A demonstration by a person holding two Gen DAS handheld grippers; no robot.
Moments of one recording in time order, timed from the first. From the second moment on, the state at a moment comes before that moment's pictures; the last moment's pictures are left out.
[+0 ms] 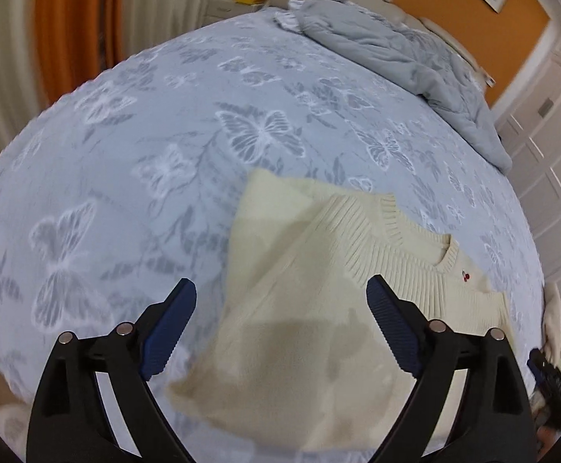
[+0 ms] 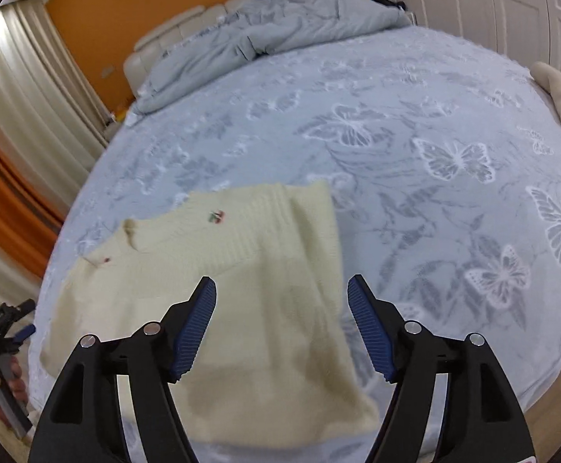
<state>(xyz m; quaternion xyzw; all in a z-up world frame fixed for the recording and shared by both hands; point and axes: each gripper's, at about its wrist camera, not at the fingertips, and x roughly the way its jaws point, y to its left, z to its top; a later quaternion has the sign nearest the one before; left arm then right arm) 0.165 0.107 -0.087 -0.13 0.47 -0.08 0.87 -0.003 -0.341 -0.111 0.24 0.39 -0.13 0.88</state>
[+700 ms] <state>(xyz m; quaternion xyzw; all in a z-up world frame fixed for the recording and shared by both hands) 0.258 0.073 -0.077 -0.16 0.50 -0.11 0.84 0.092 -0.344 -0.094 0.28 0.38 -0.08 0.88</state>
